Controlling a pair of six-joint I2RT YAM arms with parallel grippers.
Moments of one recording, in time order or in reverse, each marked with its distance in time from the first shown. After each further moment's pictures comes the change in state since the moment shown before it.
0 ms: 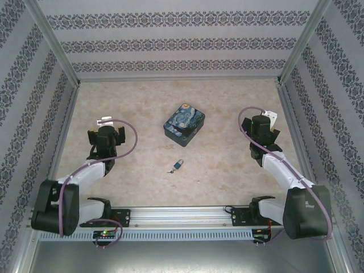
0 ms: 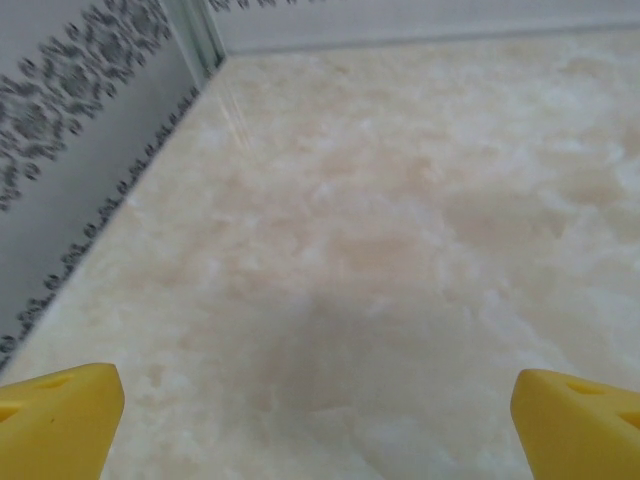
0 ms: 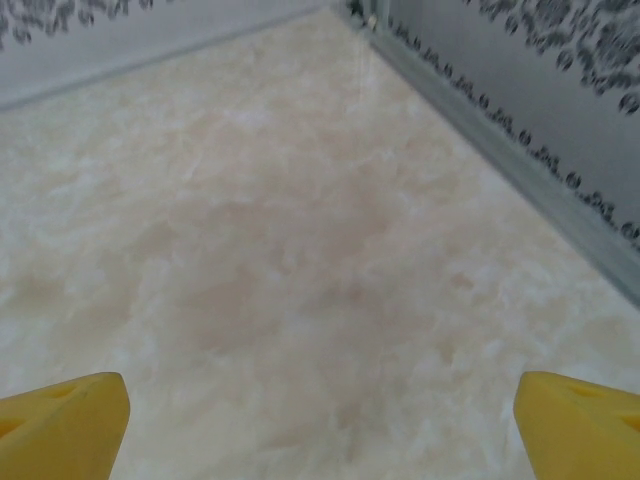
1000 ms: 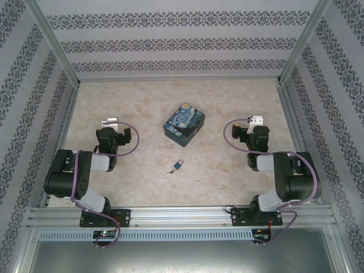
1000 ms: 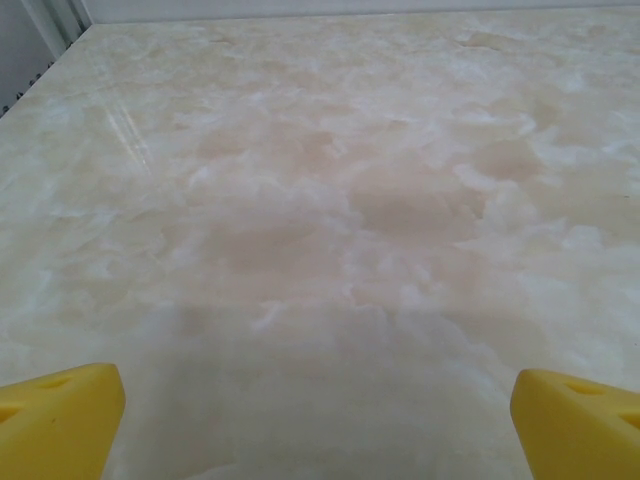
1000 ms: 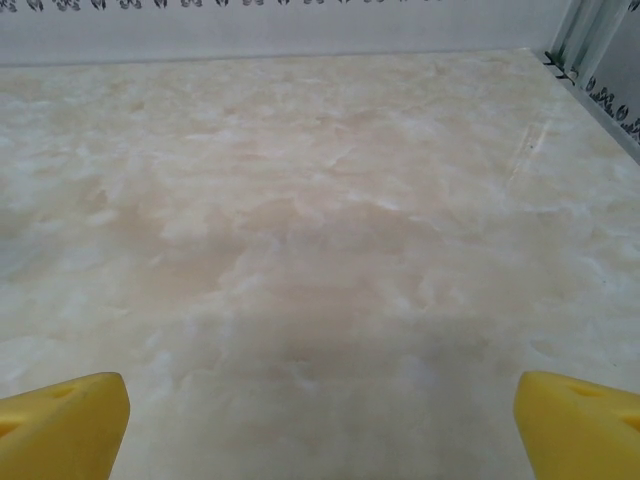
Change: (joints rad) left arm 0.076 0.314 -0.027 0.391 0.264 0.000; right arm -0.068 0.342 -0.214 0.741 -0.376 -0.302
